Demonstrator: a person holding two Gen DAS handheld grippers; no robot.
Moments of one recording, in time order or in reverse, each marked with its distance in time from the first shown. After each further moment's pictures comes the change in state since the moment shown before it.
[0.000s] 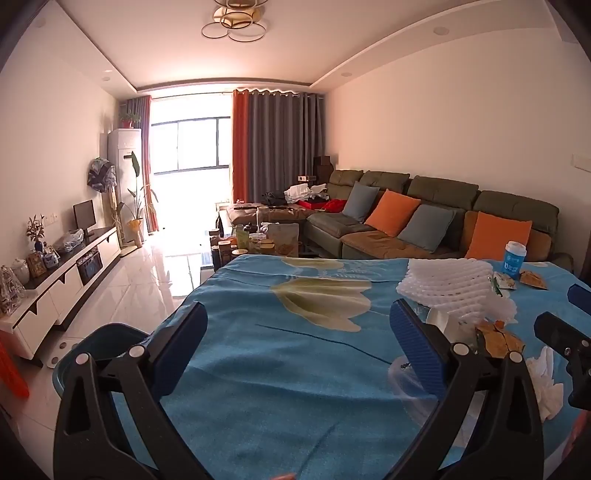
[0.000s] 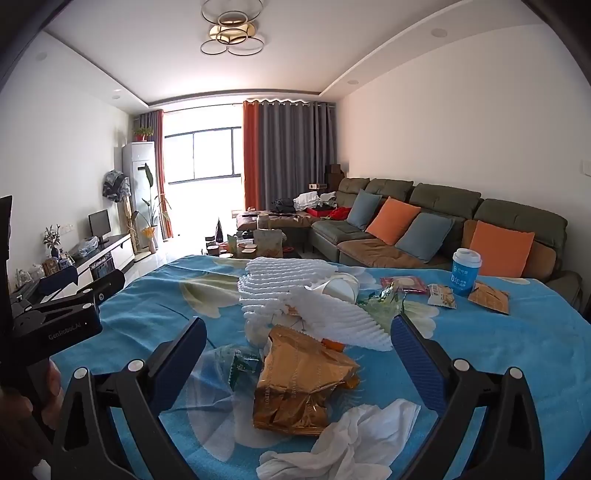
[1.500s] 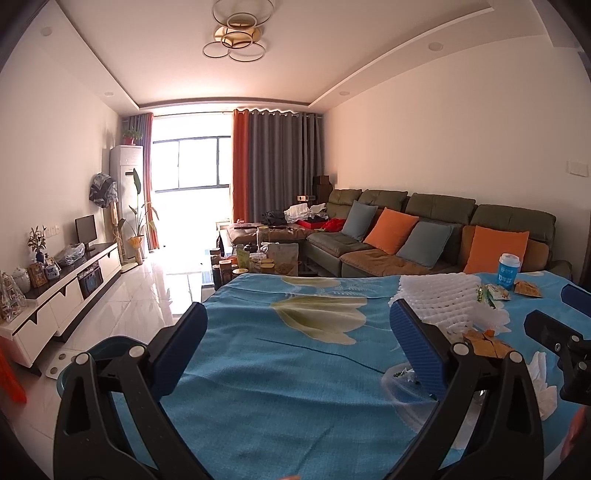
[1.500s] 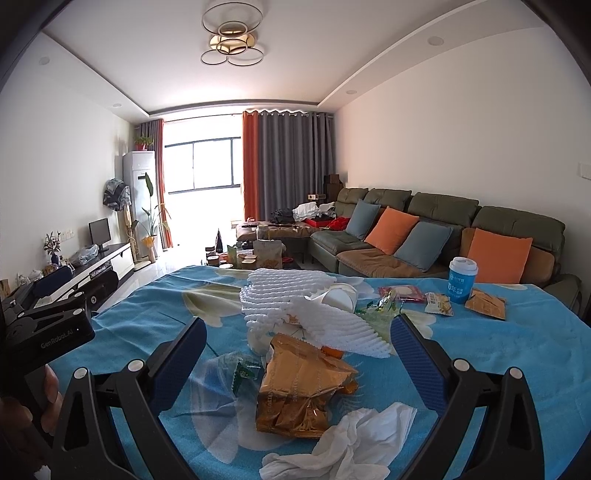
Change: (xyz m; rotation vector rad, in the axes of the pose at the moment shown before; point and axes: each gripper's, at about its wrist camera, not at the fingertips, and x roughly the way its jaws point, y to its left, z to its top) left arm -0.017 -0.007 0.001 -0.009 -0.099 -0.010; right arm -0.010 -0.004 0.005 0.005 -0.044 0.005
